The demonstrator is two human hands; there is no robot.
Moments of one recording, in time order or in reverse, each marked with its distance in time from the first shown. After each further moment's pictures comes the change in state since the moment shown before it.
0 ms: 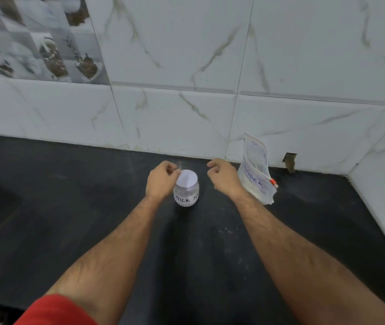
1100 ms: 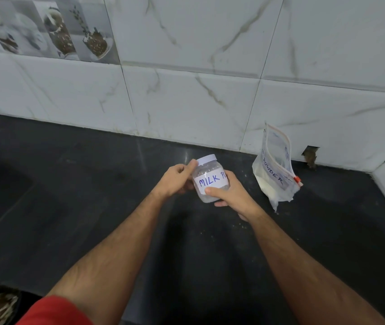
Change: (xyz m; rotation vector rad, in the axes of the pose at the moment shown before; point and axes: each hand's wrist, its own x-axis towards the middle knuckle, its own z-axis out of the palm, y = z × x) left_hand -0.002 -0.020 -0.001 -0.250 -0.348 -0.116; right_hand -0.036 0.026 0.030 0.406 -0.320 0.099
